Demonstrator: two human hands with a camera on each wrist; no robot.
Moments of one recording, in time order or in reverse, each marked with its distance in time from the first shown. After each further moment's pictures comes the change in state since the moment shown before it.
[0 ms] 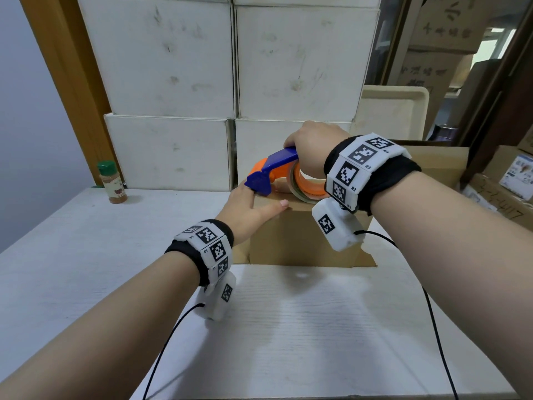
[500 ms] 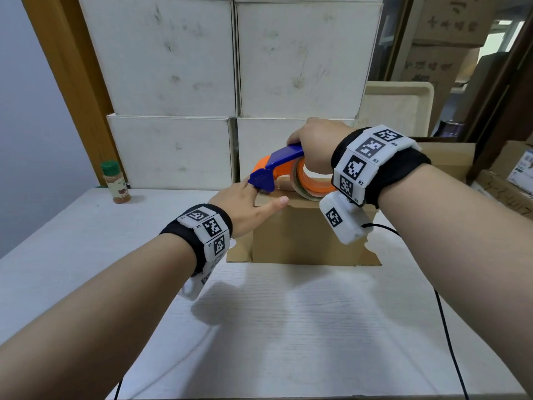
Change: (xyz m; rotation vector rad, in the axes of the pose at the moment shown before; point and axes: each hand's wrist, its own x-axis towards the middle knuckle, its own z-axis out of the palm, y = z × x) left_hand 0.004 0.009 -0.018 0.760 -0.150 0.007; right_hand 0.002 0.004 -0.001 0.034 -0.053 0.004
